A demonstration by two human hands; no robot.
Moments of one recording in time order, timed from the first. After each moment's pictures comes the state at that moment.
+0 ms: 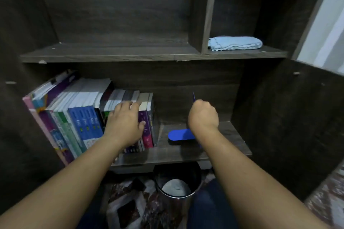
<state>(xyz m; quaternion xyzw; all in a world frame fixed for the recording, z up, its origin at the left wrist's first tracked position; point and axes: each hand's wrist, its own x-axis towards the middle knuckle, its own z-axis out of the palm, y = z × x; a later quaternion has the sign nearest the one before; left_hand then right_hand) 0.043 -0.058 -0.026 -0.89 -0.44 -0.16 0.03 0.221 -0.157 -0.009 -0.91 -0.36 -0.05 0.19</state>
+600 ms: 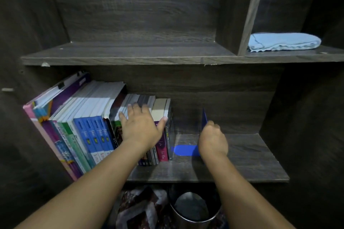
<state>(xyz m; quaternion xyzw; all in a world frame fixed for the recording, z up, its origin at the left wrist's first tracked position) 0.080 -0.001 -0.049 -0.83 -0.55 -0.11 0.05 0.233 -0.094 -0.079 -0.91 -0.36 0.03 0.20</state>
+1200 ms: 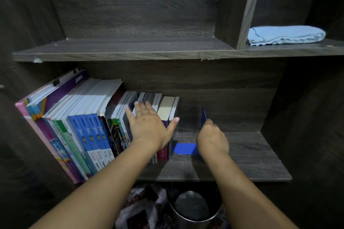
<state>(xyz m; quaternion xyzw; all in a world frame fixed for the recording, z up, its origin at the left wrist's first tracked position) 0.109 -0.016 -0.055 -0.81 -0.57 -0.03 0.11 0.239 -0.094 -0.082 -0.91 -0.37 0.06 0.20</state>
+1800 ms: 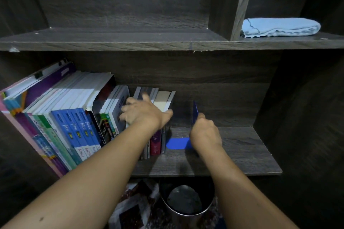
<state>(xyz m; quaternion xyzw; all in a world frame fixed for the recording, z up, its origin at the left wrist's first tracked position) 0.140 -0.001 -0.037 -0.74 -0.67 -0.02 -0.05 0.245 -0.093 -0.078 -0.90 -0.36 0.09 0.21</state>
